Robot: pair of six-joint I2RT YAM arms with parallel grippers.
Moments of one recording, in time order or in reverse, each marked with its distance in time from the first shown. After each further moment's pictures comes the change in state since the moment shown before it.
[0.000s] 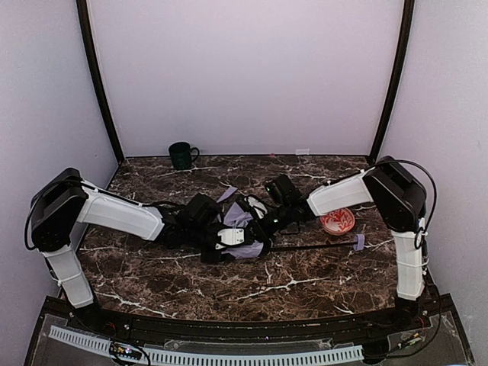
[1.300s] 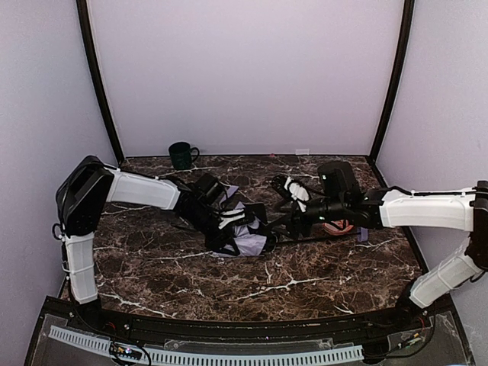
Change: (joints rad) left arm 0.156 0.228 0.347 -0.423 0.508 -0.170; right arm -0.001 -0.686 -0.404 0.034 0.169 -0.240
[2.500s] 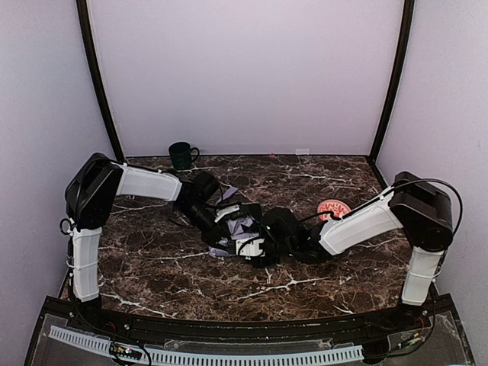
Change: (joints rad) left arm 0.083 0.105 0.118 -0.178 0.170 -0.016; right arm 0.283 0.447 0.039 0.288 0.566 -0.683
